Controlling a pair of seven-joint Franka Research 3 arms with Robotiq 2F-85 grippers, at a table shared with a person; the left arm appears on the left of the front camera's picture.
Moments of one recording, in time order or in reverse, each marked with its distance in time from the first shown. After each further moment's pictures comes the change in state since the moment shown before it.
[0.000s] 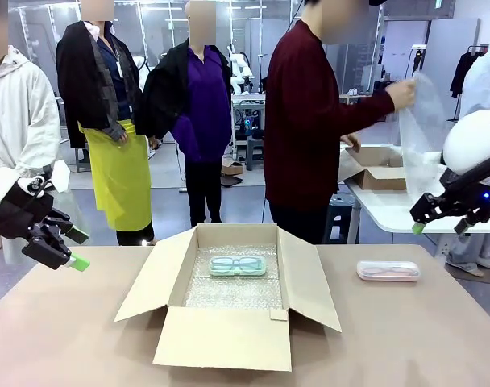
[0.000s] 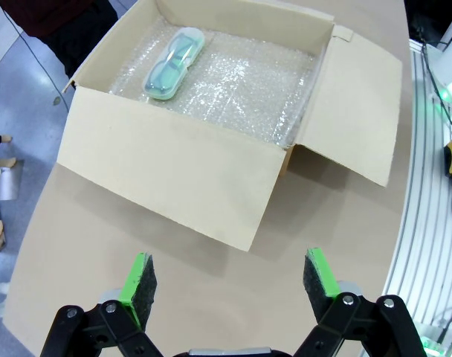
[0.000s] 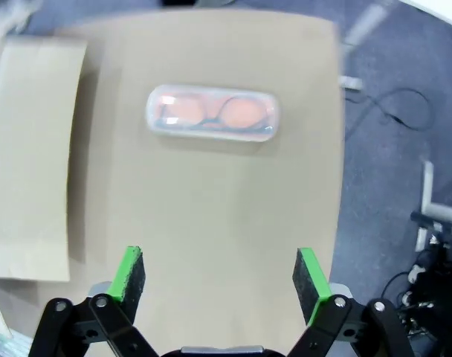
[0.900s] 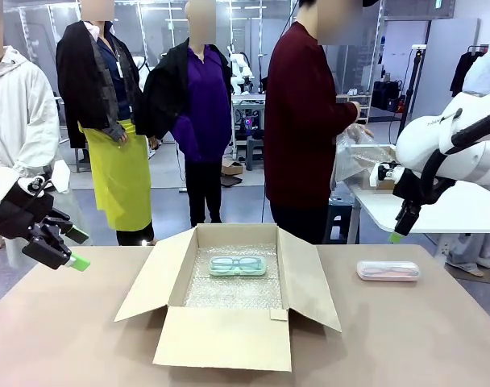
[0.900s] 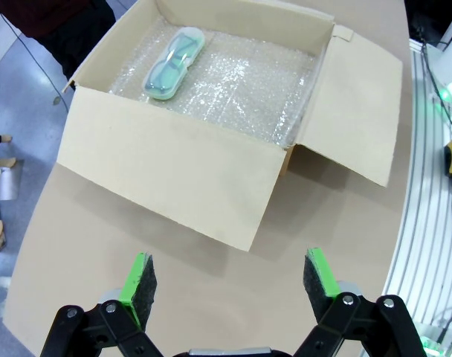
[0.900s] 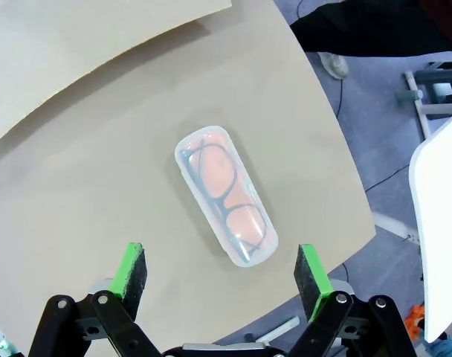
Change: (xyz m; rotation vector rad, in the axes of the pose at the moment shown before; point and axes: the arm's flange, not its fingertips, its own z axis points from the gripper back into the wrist) left arm 0.000 0.000 0.000 0.000 0.000 0.000; right arm 0.082 0.013 -0.075 0.103 0.038 0.980
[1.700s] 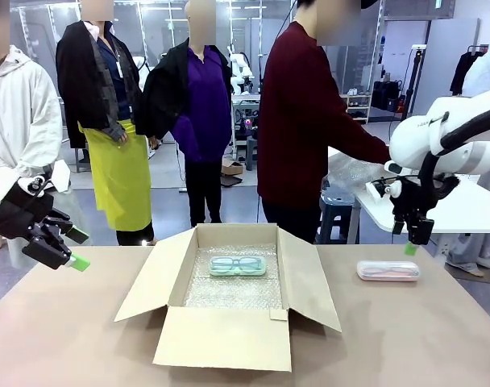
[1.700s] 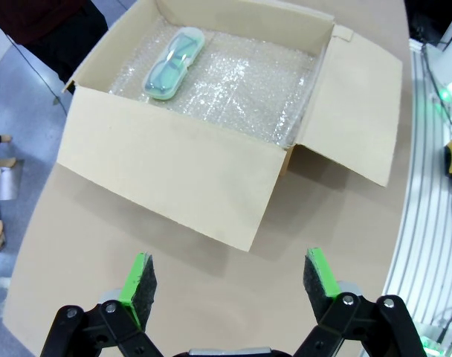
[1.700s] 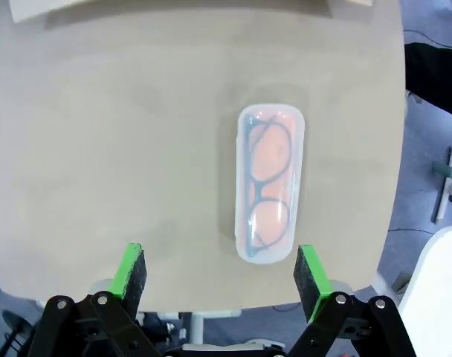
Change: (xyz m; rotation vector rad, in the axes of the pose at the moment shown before) left arm 0.000 0.000 0.000 0.000 0.000 0.000; right arm 0.003 -0.011 -0.027 0.195 0.159 0.448
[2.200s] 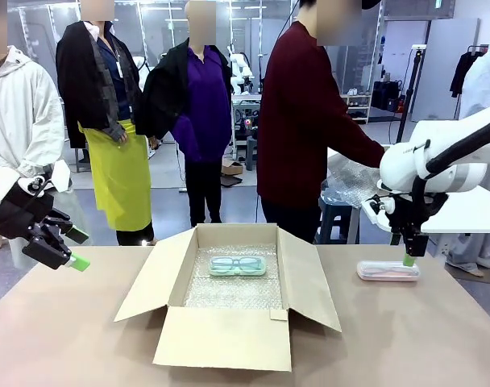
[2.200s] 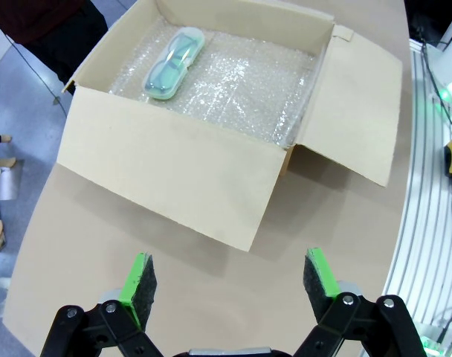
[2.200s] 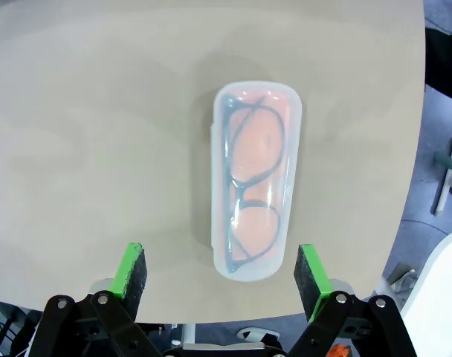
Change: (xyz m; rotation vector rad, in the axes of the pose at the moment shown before) left arm 0.000 0.000 0.000 0.000 0.000 0.000; right arm -0.005 -0.020 -0.050 -0.016 0.056 -0.004
